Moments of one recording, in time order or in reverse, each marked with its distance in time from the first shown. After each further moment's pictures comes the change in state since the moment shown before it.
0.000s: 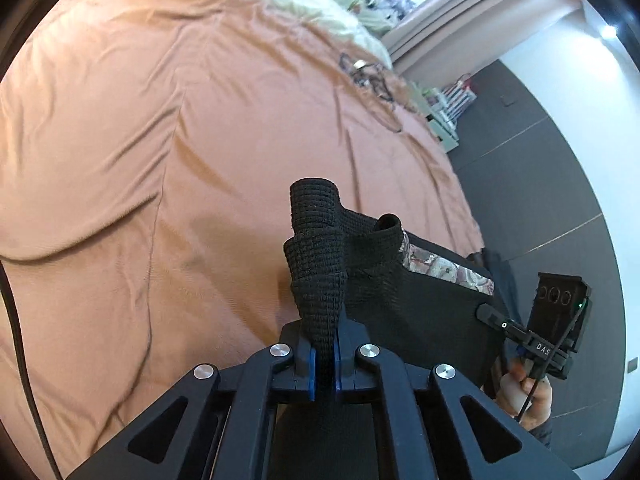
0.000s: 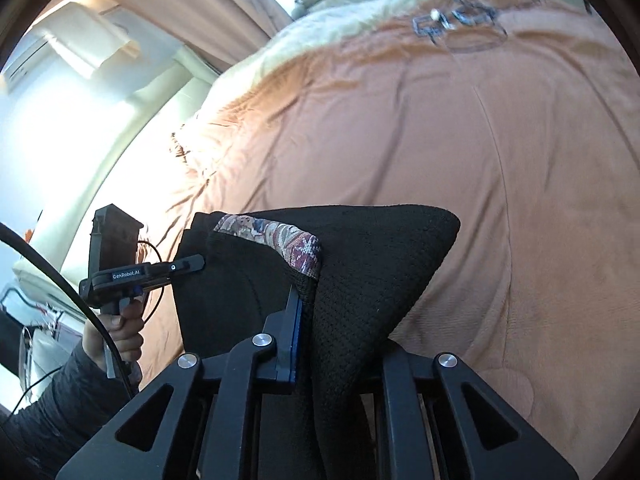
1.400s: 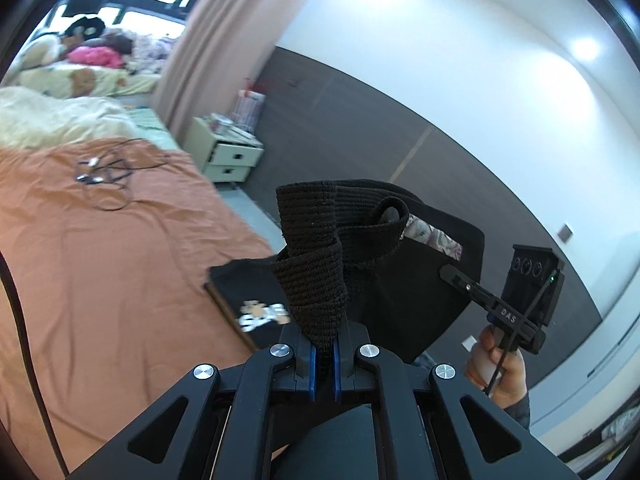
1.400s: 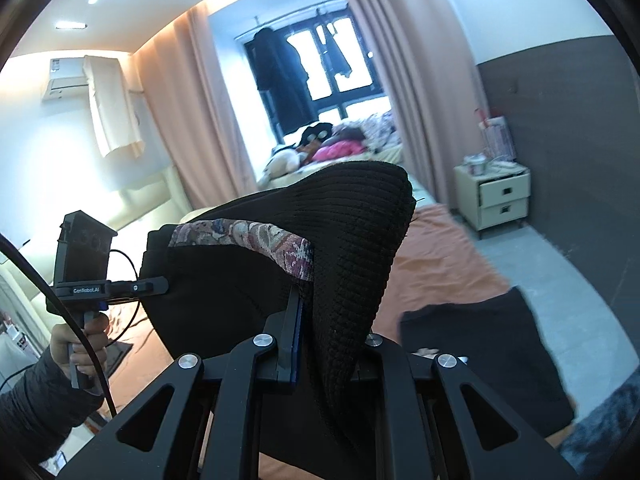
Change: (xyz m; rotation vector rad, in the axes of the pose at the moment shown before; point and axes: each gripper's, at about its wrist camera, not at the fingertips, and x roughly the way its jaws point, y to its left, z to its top) left arm -0.067 -0.415 -0.069 0.518 -0.069 -0.369; right arm -0.517 0.082 -0.214 -0.175 -0.552 -0.313
